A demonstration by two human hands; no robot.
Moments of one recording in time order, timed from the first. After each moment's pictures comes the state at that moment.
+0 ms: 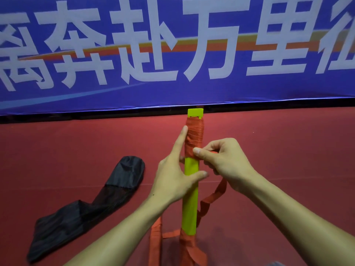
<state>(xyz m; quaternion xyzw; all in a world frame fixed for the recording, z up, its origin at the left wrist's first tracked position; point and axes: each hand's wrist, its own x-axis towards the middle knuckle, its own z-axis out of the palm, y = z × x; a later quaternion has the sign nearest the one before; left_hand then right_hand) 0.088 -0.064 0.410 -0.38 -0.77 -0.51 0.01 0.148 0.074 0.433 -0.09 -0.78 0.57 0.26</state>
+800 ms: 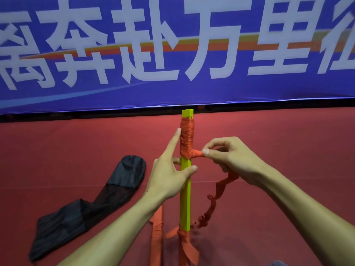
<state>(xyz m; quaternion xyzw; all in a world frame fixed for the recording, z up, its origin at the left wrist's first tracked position) 0.067 -0.072 0.398 -0.34 -0.77 -0.54 0.01 0.154 0.094 0.442 -0.05 -0.82 0.55 0.16</state>
